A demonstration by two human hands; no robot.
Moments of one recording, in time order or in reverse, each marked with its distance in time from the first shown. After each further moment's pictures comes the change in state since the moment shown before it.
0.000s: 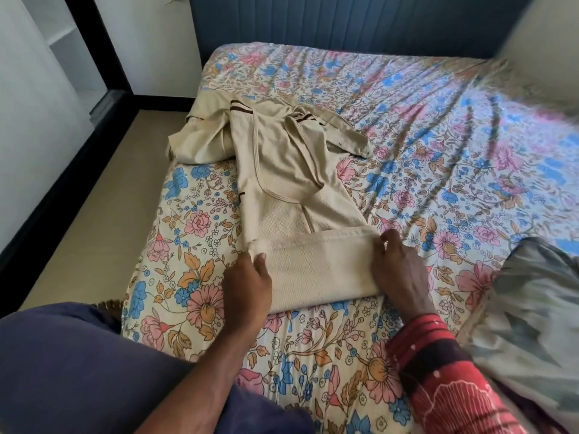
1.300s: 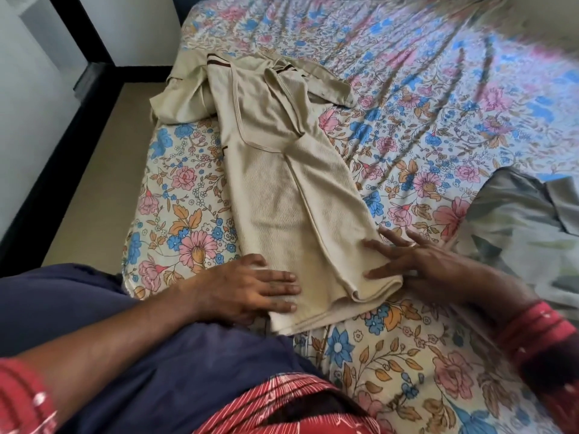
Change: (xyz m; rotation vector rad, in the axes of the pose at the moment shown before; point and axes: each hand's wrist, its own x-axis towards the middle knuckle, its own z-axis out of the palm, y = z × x) left_hand -0.034 -0.054 -0.037 0.417 -0.757 1.646; right_hand -0.067 0.094 -0.089 -0.270 -0.854 -0.757
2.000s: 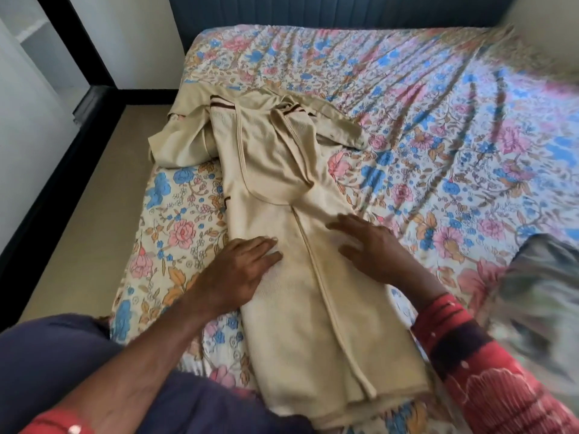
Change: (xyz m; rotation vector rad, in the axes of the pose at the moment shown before) left_hand 0.011 -0.121 -0.002 0.078 0.288 -0.585; right_hand 0.163 0.010 -0.068 0.242 0.539 0.226
